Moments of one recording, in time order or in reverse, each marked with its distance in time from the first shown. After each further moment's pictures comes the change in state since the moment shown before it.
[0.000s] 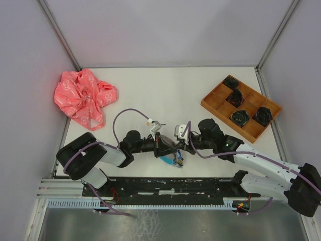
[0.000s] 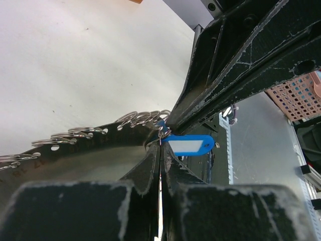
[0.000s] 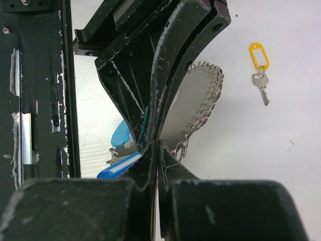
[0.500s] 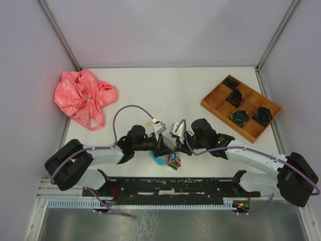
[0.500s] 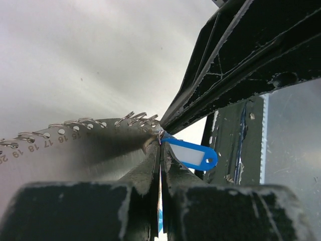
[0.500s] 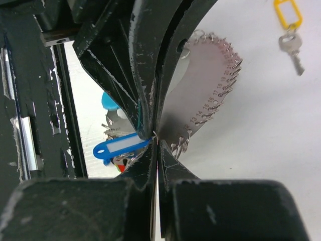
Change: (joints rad) left arm 0.011 -0.164 0.090 -0.510 -0.024 0.240; right arm 0.005 0.122 -0.005 0.040 0.048 0.119
